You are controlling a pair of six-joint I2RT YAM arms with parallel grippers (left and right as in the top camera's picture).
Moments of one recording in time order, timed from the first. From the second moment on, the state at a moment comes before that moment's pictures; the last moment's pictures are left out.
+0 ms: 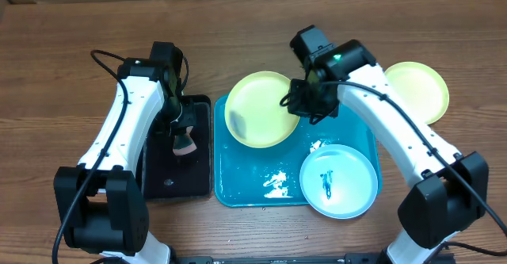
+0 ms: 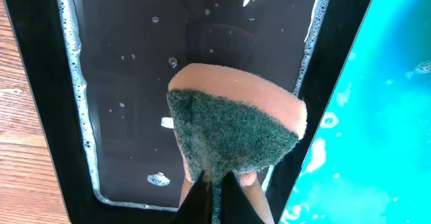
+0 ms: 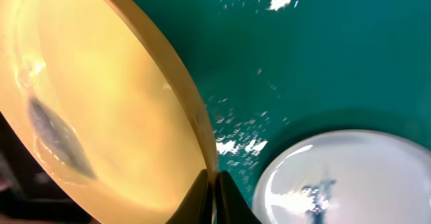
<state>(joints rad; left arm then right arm) -0.10 1.76 1.39 -1.22 -0.01 -0.28 0.47 1.84 1.66 -1.24 -0.17 0.64</state>
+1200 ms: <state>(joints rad) -0.10 1.76 1.39 -1.20 0.01 -0.28 0.68 1.73 1.66 -1.28 0.44 0.33</state>
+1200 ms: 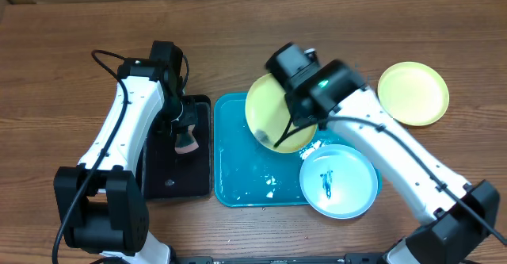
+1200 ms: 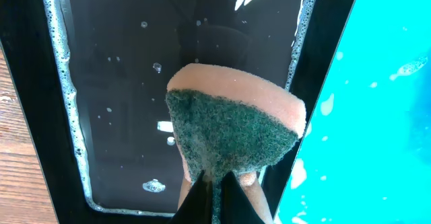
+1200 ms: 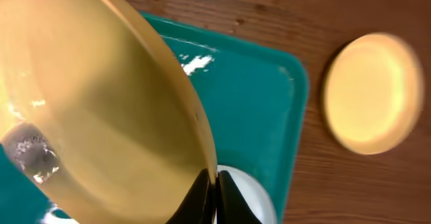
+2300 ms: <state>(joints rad) -0.10 1.76 1.39 -1.20 0.01 -0.28 1.07 1.73 1.66 -1.41 1.31 0.15</state>
